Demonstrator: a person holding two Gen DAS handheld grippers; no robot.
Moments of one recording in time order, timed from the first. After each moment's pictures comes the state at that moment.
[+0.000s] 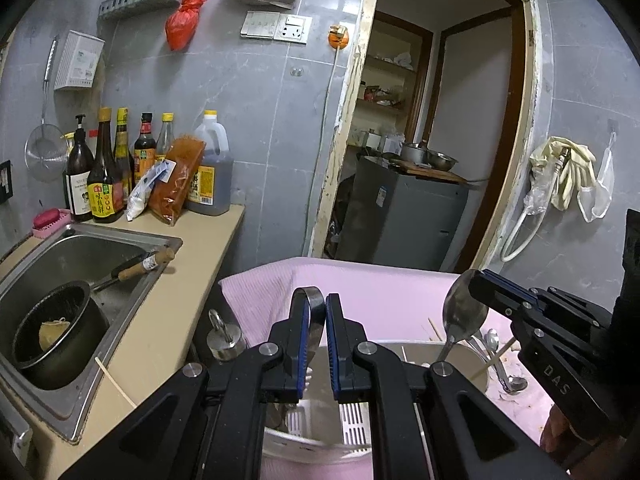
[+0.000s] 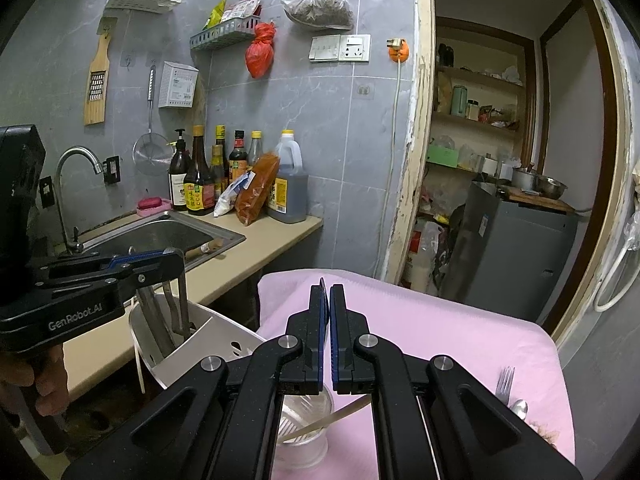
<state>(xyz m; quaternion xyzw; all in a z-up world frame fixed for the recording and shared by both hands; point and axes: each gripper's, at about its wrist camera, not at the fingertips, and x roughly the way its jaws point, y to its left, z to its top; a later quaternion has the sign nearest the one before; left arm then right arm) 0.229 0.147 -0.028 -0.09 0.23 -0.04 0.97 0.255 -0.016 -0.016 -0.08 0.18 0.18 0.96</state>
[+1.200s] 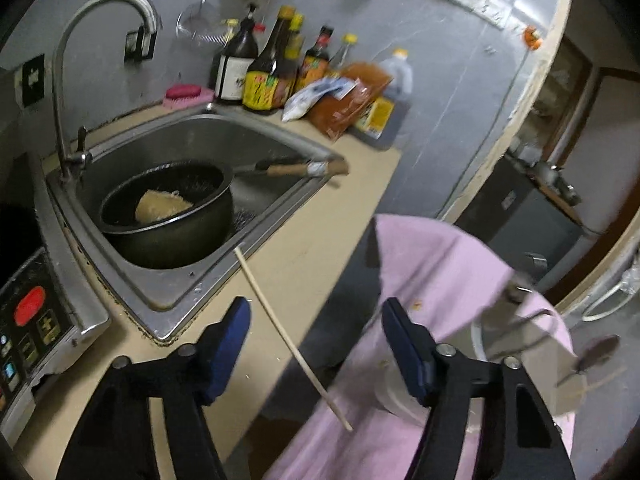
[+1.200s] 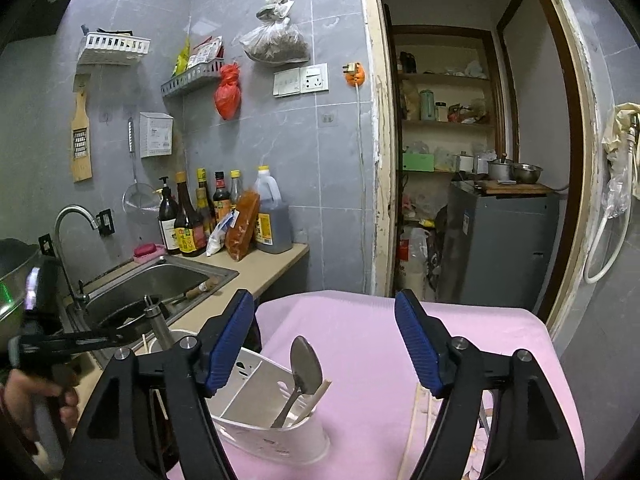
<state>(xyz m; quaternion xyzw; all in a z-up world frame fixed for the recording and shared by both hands) 0.216 0.261 -0.086 -0.23 0.35 0.18 0.89 0.232 -0.054 0.005 0.00 0.16 0.15 0.98</state>
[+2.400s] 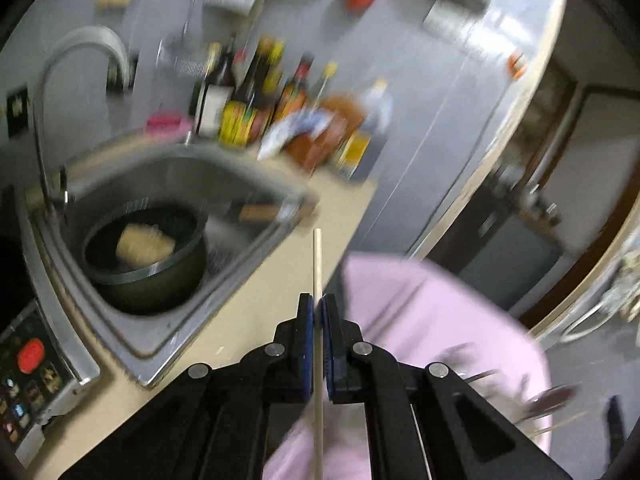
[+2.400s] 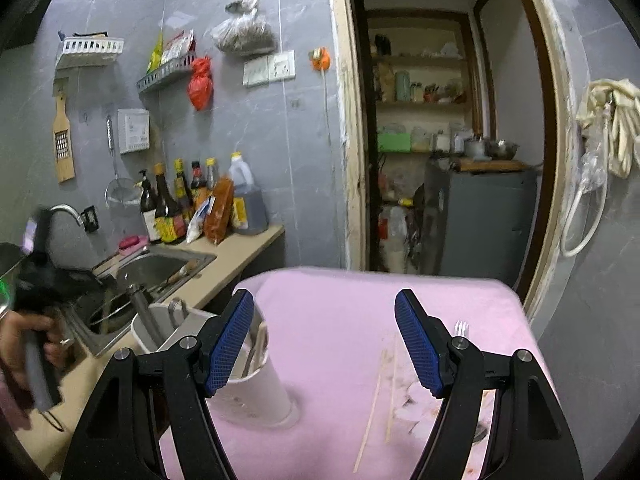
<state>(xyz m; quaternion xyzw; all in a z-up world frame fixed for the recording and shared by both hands) 0.220 0.254 -0.015 -0.24 0.27 0.15 0.92 0.216 -0.106 0.002 0.02 0.17 0.11 0.98</state>
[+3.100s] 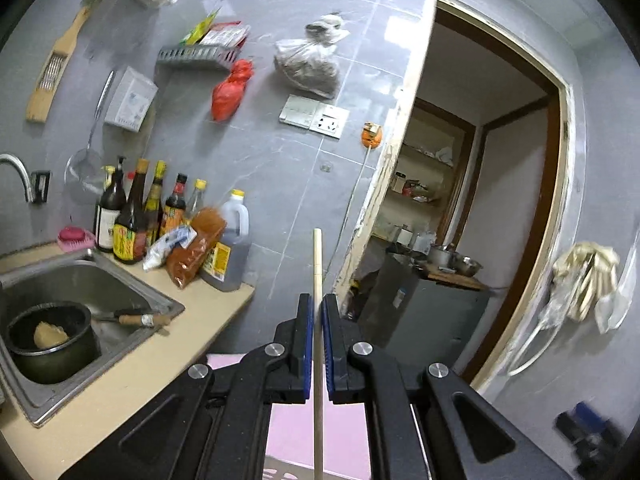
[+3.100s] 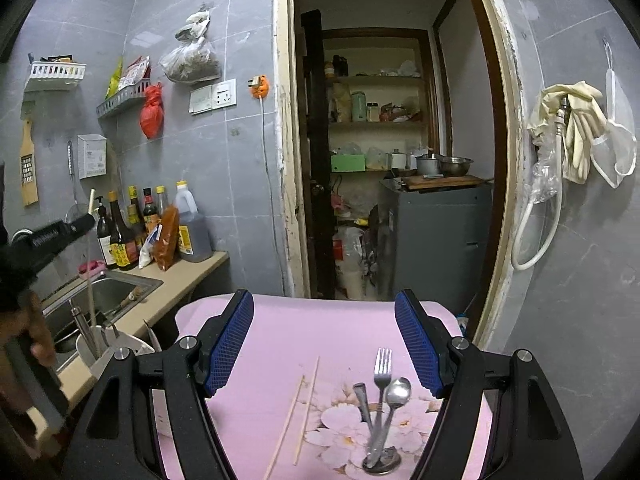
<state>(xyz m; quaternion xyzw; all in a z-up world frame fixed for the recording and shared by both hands) 0.242 0.104 0.020 -0.15 0.08 0.07 0.98 0.234 -0.188 0.010 0.03 0.15 0.05 0.99</state>
